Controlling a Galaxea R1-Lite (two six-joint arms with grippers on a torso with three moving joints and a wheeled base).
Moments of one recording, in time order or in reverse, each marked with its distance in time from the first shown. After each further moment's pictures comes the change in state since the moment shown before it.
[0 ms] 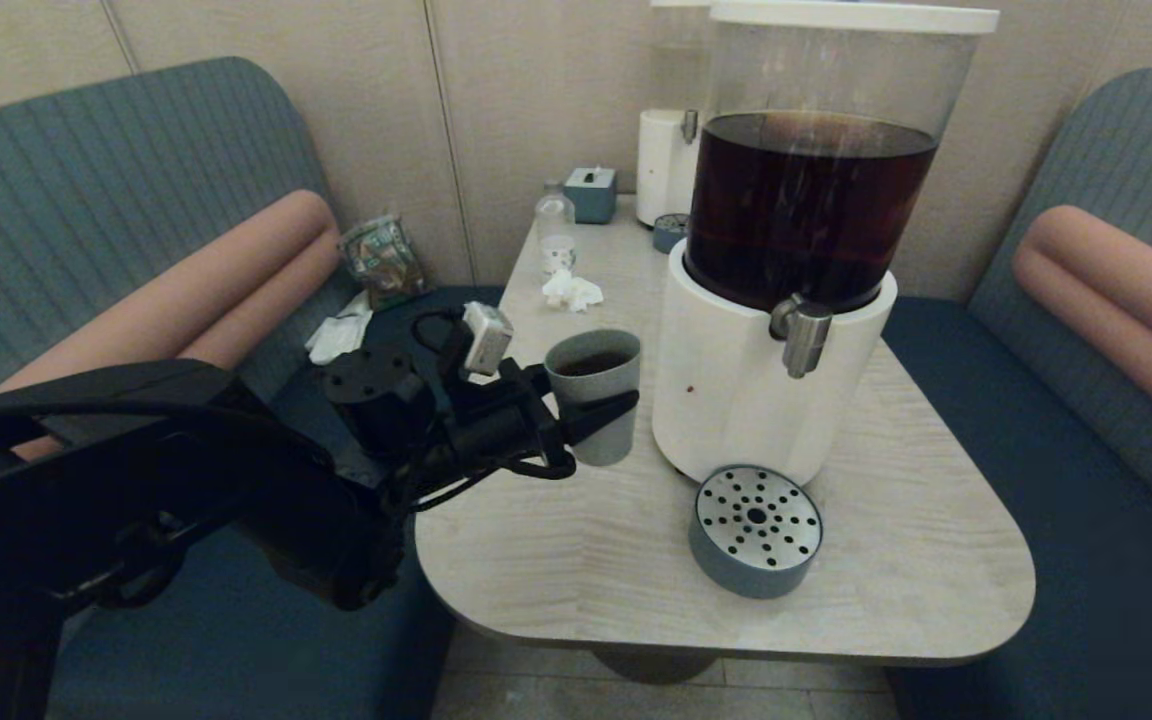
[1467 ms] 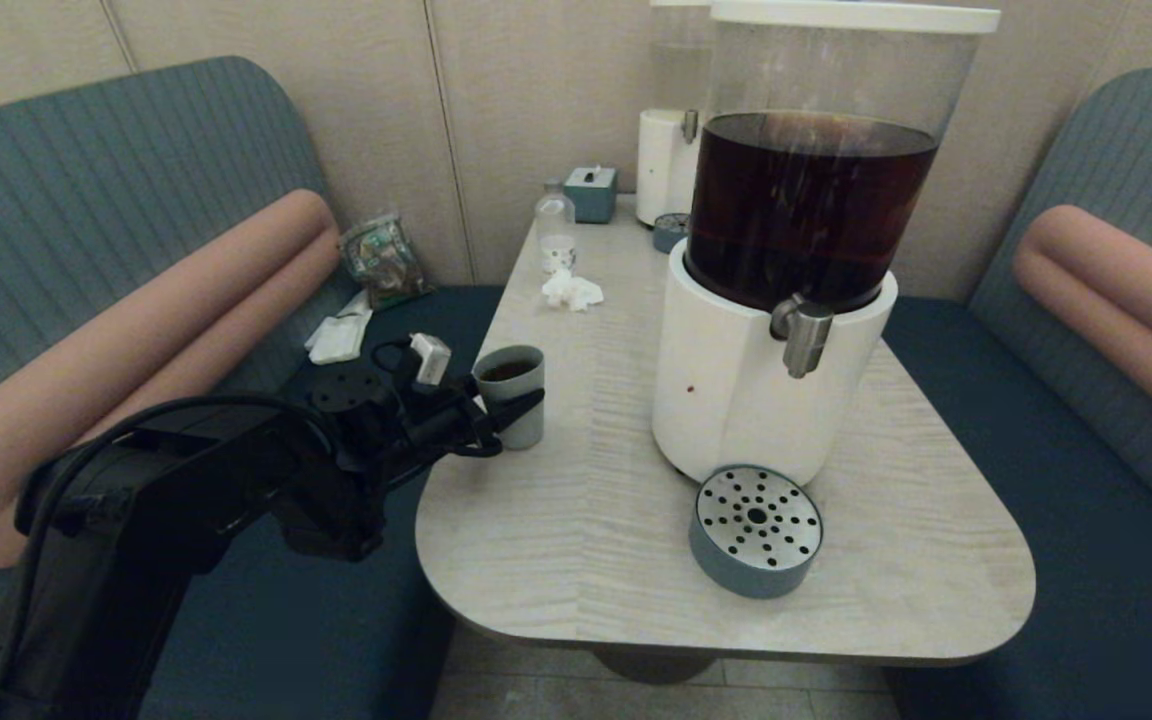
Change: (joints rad) left arm 0.264 0.336 -0.315 0.002 -0.070 0.006; right arm 0.000 0.000 0.000 0.000 0.000 0.000
